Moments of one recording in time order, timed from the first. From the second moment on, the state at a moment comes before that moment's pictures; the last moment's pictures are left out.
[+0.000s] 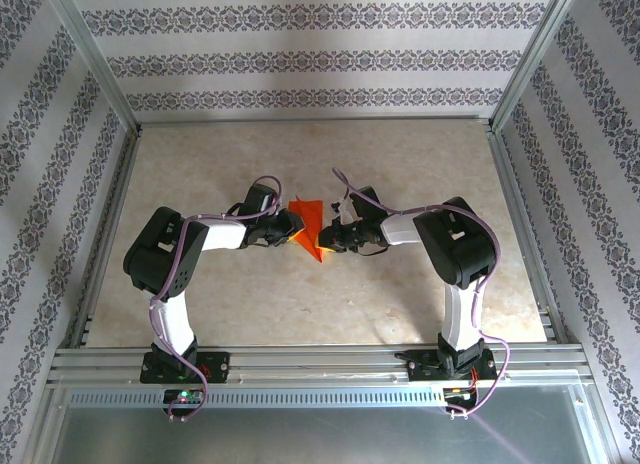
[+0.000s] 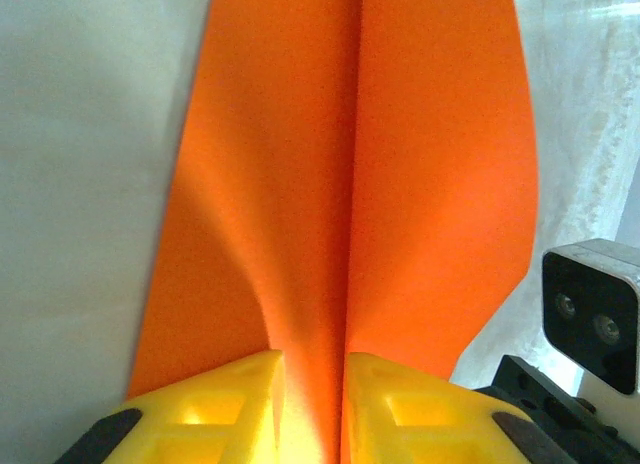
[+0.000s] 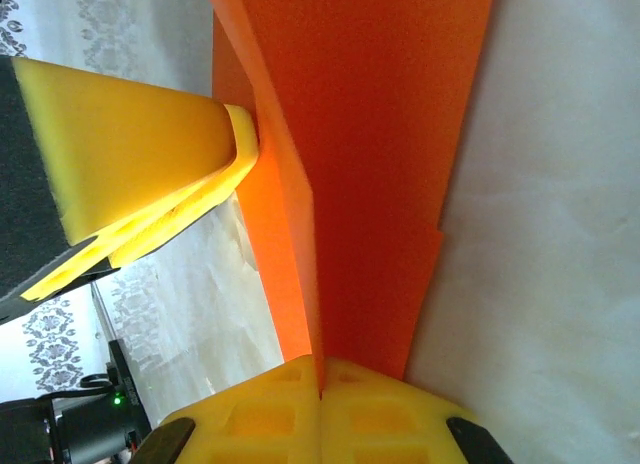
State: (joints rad) left arm -0.40 1.87 0.90 0.14 0.42 -0.99; right arm 0.47 1.97 0.94 0.11 -0.78 0.68
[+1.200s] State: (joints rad) left arm -0.40 1.87 0.90 0.13 0.42 -1.04; right arm 0.47 1.94 0.91 0.13 -0.73 0.71
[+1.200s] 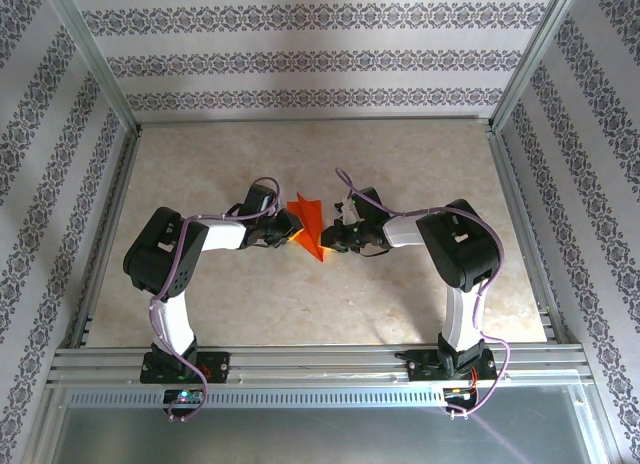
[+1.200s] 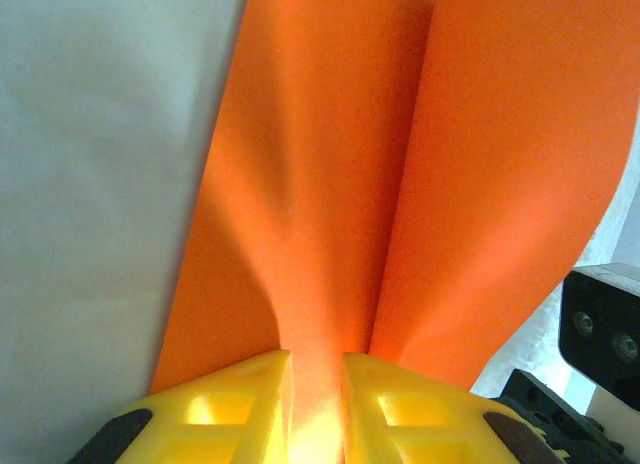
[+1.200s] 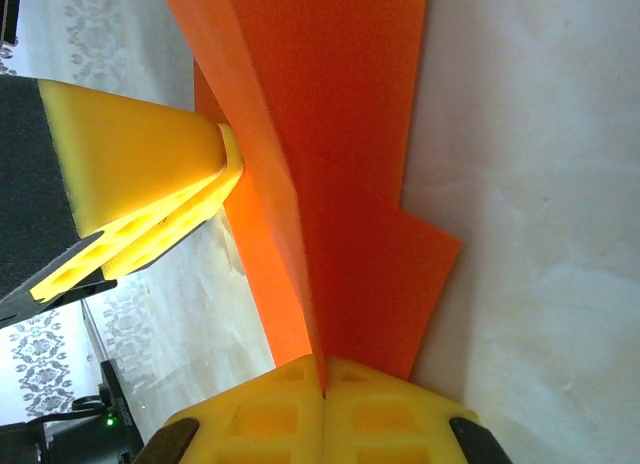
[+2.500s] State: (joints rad) left arm -0.40 1.85 0.87 0.14 0.42 -1.08; right arm 0.53 1.93 1.03 -0.13 -0.58 0.54
